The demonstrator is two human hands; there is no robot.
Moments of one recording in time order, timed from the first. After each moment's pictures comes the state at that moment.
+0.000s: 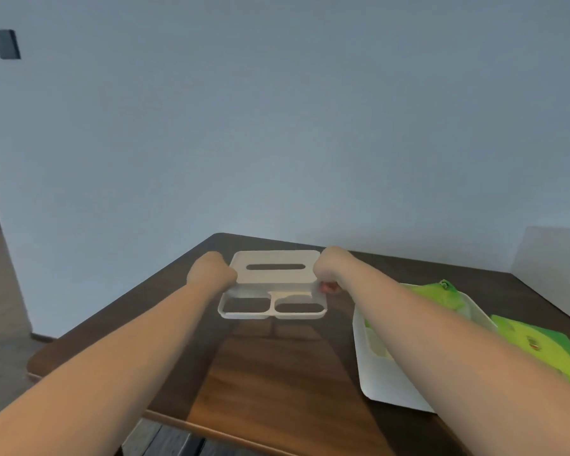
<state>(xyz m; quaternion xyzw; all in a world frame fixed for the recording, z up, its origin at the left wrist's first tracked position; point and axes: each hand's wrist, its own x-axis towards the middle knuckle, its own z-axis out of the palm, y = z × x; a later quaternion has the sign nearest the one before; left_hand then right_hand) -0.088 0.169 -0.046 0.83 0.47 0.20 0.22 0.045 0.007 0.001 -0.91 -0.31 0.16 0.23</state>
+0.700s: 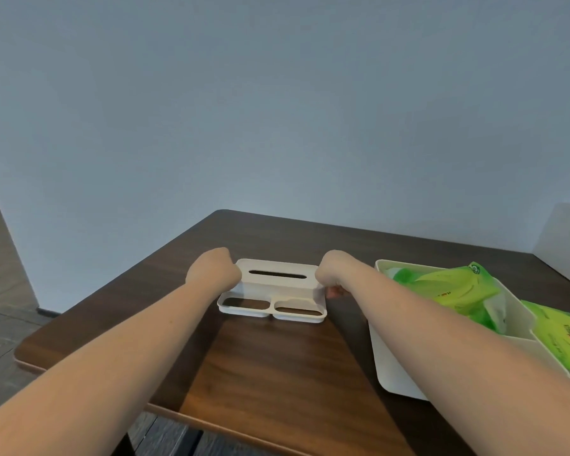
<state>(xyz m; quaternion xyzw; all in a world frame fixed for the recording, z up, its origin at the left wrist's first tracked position) -0.079 0.189 -0.087 0.86 0.46 0.15 0.16 0.050 0.033 -0.039 -0.94 -0.29 0.19 0.05</state>
